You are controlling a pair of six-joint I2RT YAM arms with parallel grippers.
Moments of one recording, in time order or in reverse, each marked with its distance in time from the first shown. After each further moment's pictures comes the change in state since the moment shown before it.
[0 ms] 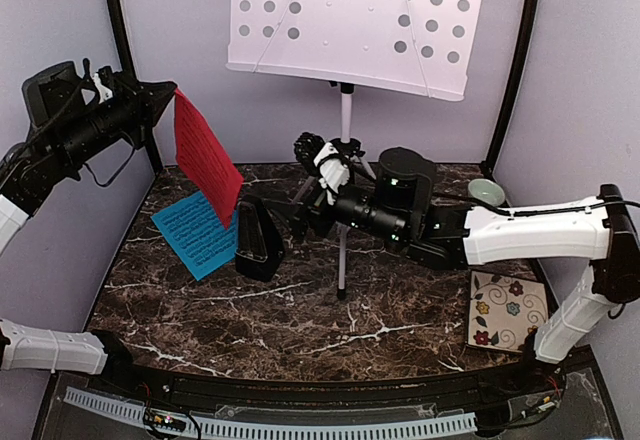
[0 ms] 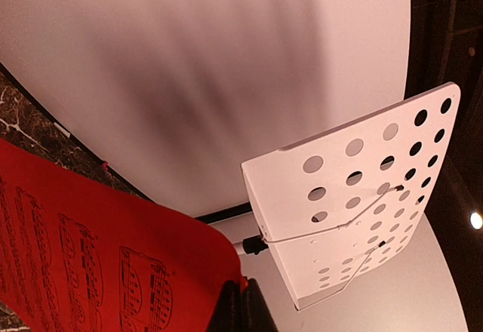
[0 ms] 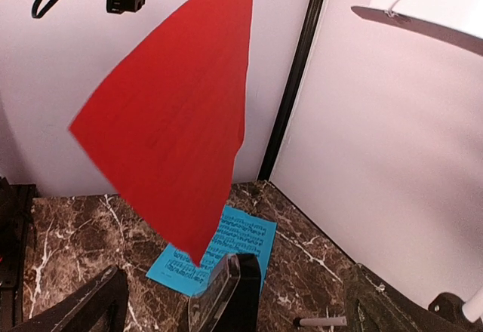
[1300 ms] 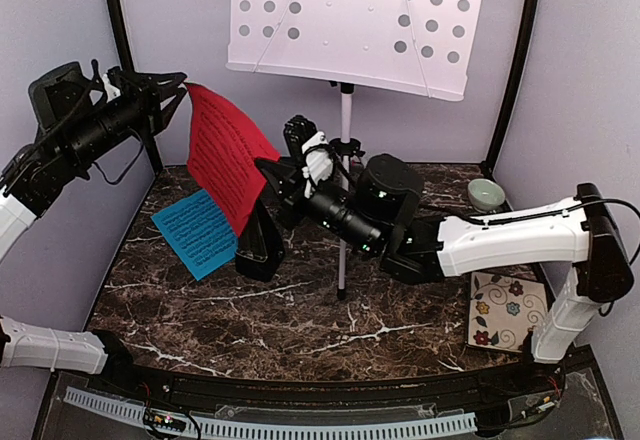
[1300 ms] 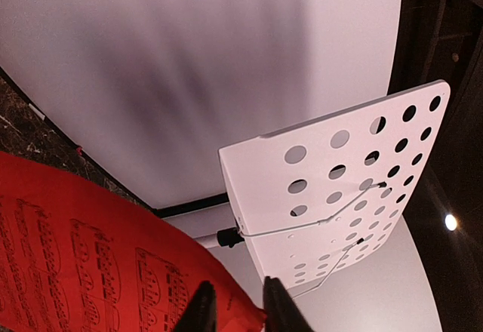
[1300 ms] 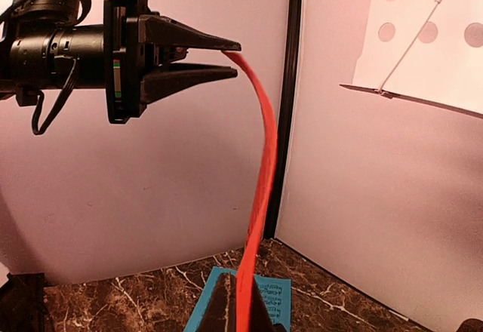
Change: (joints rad) left arm -0.014 0.016 -0.026 0.097 0.036 -0.079; right arm 0.099 0.152 0.121 0.273 0.142 0.089
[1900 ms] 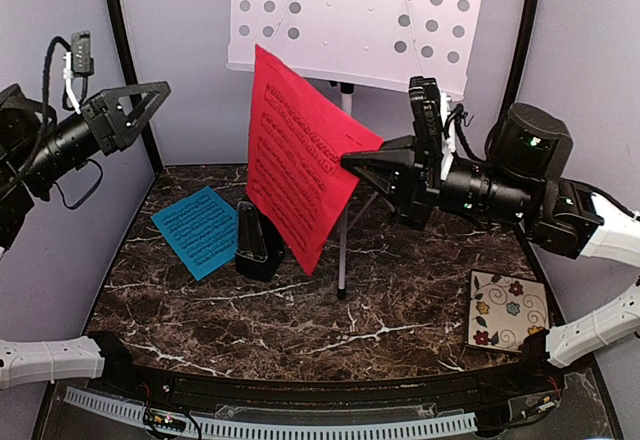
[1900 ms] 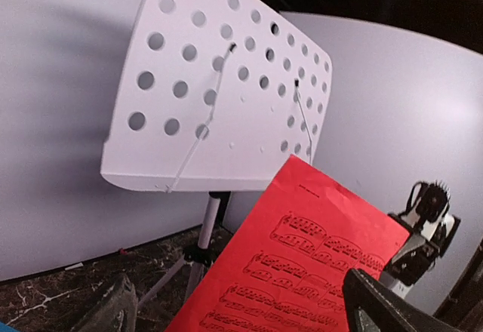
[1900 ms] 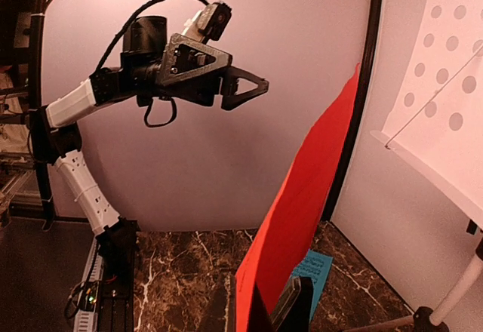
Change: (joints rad) left arm -0.001 -0.212 -0.075 0.035 0.279 0.920; right arm -0.038 -0.577 -0.072 -0.638 -0.311 0.019
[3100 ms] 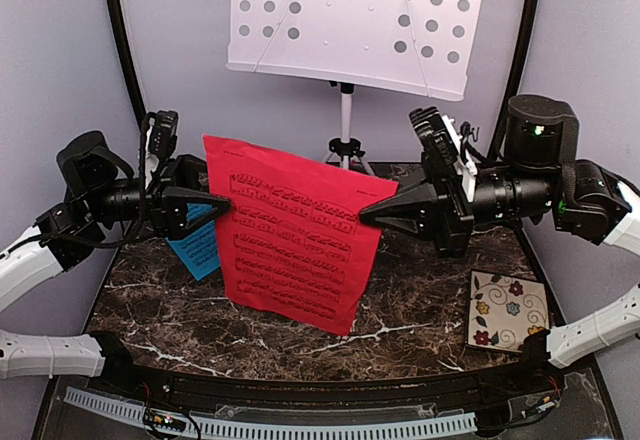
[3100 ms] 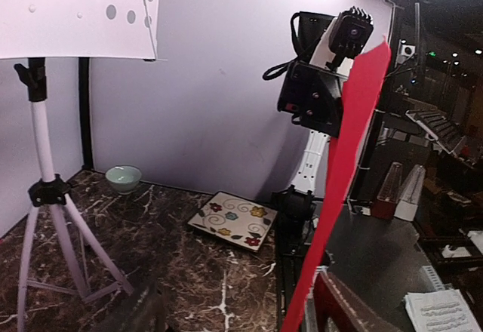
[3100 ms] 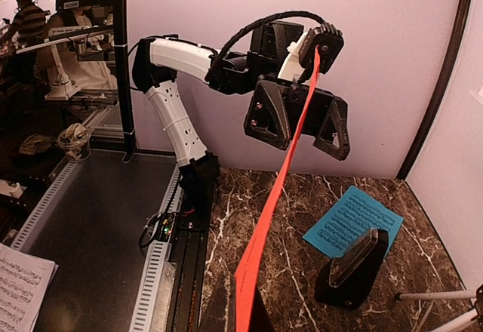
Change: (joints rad) left arm -0.042 0.069 -0.389 0.287 0.626 0.200; right arm 0.000 -0.049 0.118 -0.466 -0.288 -0.032
